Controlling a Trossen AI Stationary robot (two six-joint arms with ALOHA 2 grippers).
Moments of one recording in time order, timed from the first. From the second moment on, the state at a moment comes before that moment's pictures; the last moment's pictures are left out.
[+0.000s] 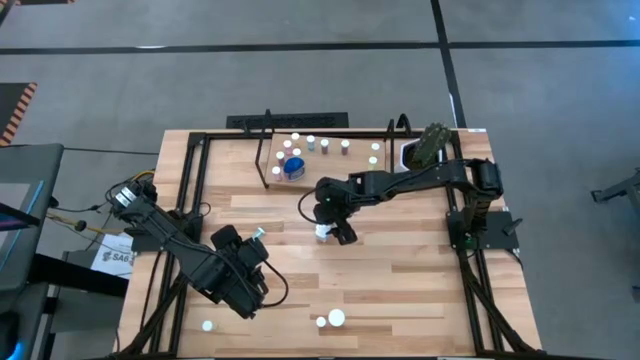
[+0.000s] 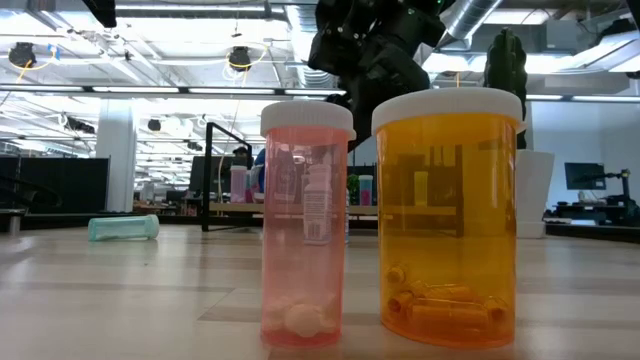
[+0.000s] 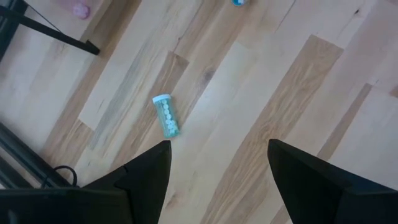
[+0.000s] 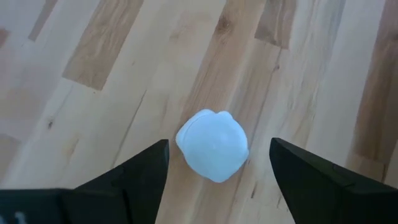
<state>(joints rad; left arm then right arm) -0.67 1.68 1.60 -1.54 -0.45 -1.22 -0.05 1.85 1.39 -0.54 -0.18 -0.35</state>
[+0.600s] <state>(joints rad) -0.66 1.68 1.60 -1.53 -0.45 -1.21 -0.05 1.85 1.39 -0.54 -0.18 -0.38</state>
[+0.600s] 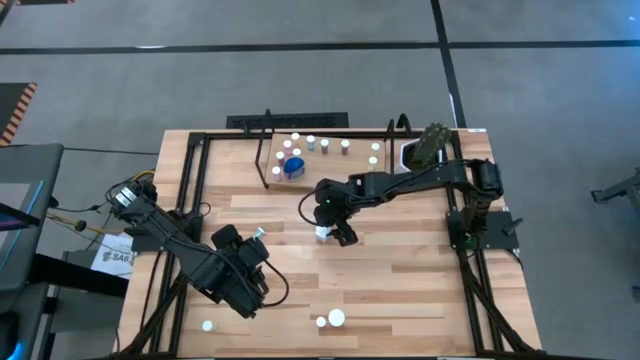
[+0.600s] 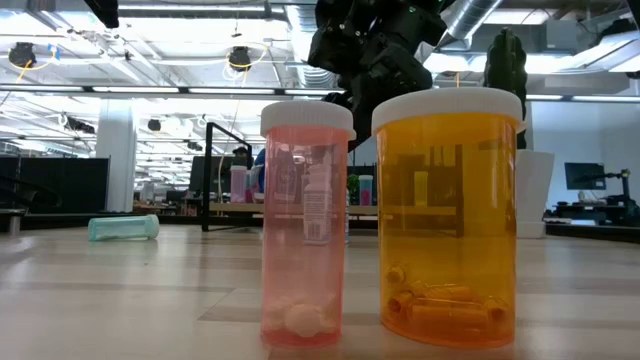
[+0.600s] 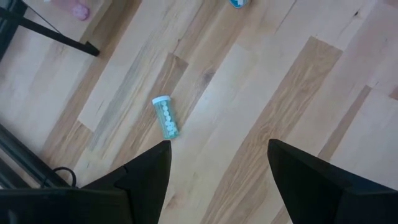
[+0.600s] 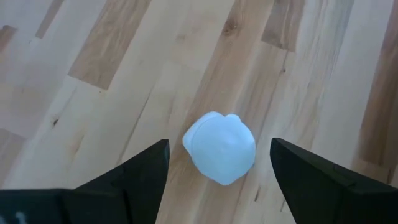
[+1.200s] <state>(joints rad) -0.66 1.68 1.60 -1.53 -0.45 -1.20 -0.05 1.90 1.37 -0.48 -0.21 -0.40</state>
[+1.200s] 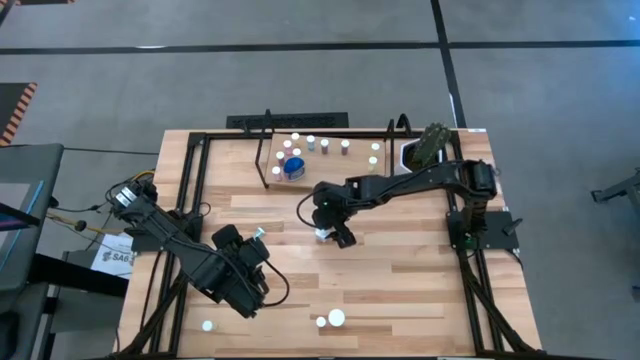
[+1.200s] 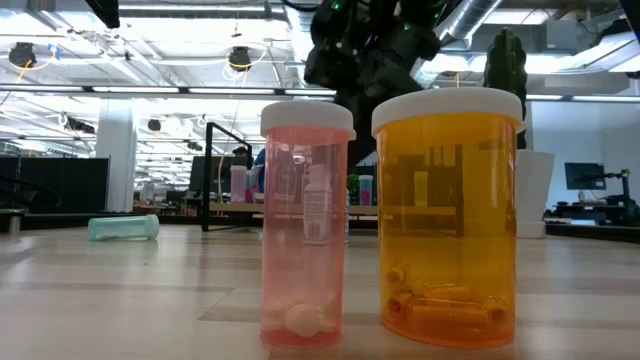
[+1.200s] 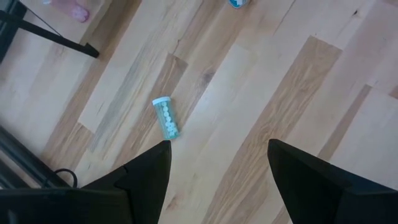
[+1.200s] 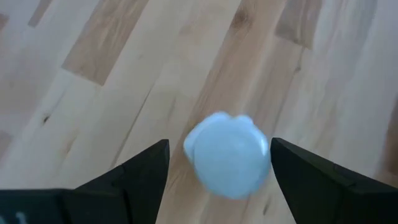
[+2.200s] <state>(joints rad) -0.65 1.68 1.60 -1.54 -0.46 -1.17 -0.05 1.92 1.37 -0.52 -0.22 -0.36</state>
